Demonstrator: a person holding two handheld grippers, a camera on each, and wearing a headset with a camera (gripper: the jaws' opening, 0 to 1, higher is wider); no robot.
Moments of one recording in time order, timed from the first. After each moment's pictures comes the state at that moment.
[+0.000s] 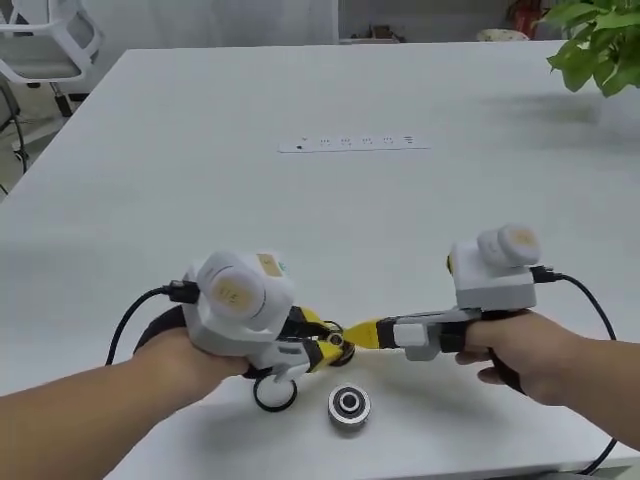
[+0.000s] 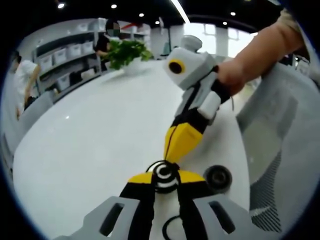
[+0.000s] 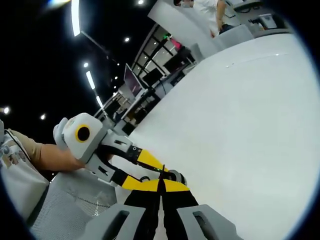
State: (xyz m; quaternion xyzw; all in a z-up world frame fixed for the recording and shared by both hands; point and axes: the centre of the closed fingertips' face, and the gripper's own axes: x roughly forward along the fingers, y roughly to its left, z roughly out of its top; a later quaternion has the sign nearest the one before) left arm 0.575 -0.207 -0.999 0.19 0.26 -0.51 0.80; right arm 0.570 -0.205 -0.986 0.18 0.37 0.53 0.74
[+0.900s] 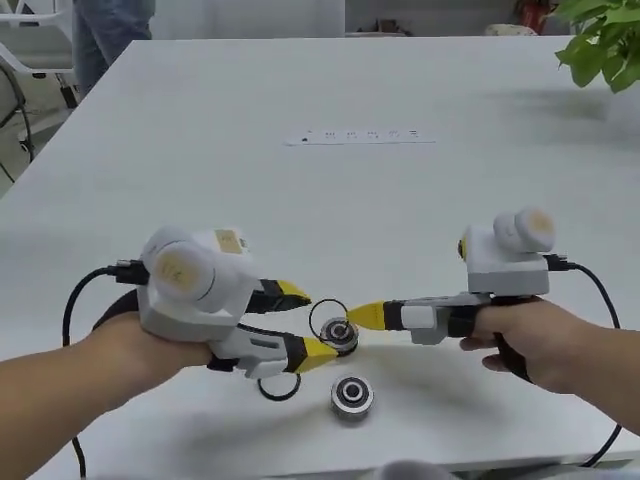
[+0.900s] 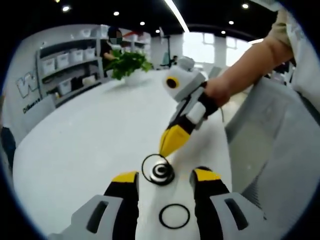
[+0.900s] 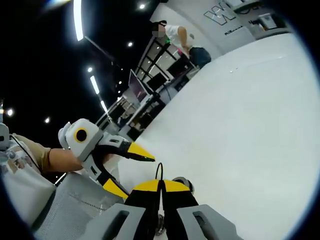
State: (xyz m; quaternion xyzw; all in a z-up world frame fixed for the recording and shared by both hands) left arm 0.558 -0.183 -0.961 0.16 0.23 -0.52 0.81; right arm 0.569 -0.204 -0.968 0.21 0.35 0.54 0.74
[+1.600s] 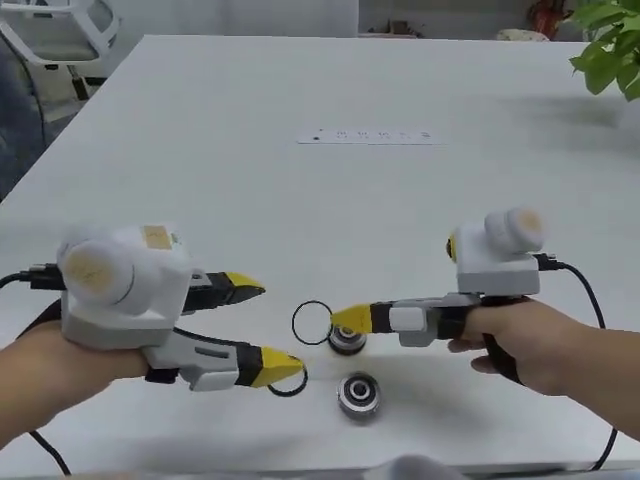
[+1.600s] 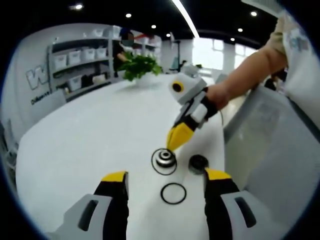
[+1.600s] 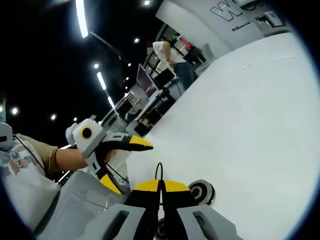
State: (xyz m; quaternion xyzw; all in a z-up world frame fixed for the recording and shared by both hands) left arm 0.540 -0.137 -0.947 0.13 0.23 -0.49 0.83; right arm 0.552 -0.174 -0.960 0.20 0.35 0.57 0.71
